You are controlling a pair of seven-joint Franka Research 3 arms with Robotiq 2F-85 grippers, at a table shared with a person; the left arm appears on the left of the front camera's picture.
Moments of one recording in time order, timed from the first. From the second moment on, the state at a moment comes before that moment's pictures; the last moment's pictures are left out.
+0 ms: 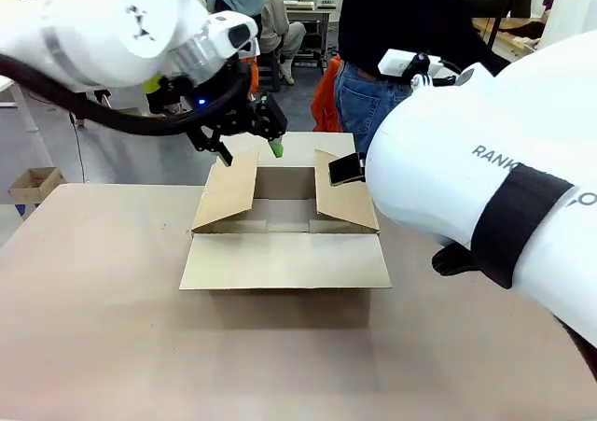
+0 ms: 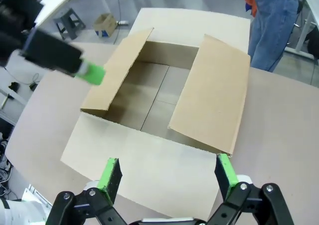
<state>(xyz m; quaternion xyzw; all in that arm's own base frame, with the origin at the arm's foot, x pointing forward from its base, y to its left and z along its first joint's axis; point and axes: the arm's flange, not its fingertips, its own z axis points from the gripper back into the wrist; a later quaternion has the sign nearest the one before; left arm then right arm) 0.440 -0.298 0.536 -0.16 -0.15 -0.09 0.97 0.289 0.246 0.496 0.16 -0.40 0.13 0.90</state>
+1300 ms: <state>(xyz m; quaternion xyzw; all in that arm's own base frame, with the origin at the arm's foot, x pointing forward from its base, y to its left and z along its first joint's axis) 0.526 -0.356 0.451 0.01 -0.09 -0.03 0.99 0.289 0.246 0.497 0.16 -0.40 0.13 0.90</state>
